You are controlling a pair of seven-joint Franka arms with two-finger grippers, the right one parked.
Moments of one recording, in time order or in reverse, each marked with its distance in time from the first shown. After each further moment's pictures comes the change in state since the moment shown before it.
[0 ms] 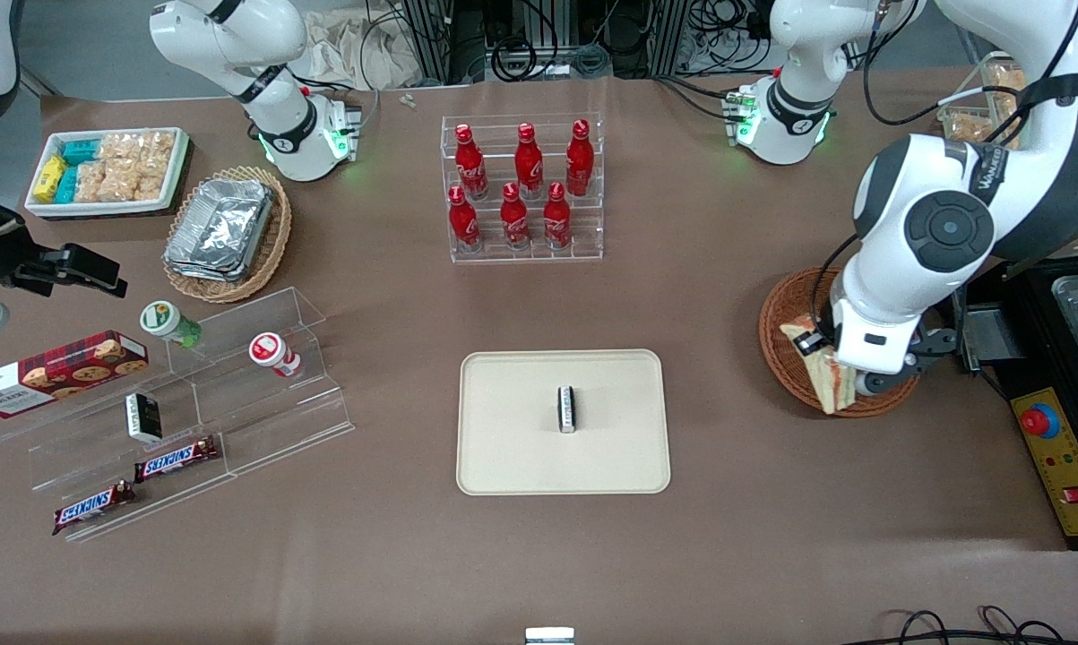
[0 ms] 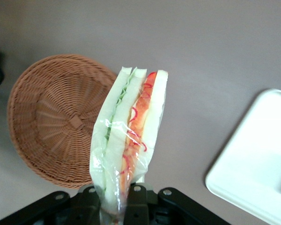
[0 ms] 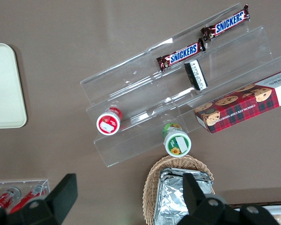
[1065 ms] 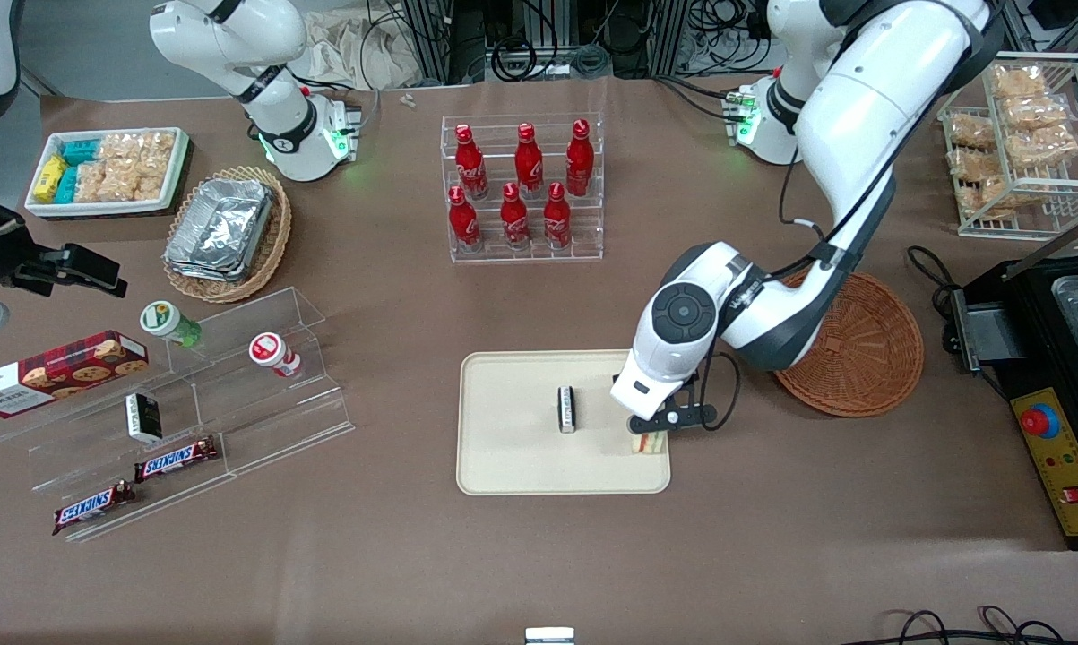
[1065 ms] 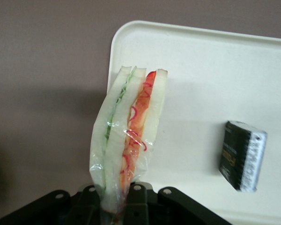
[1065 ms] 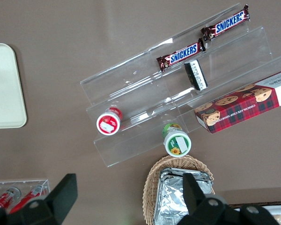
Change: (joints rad) arm -0.302 0.497 -0.025 0.218 0.267 0.249 -0.084
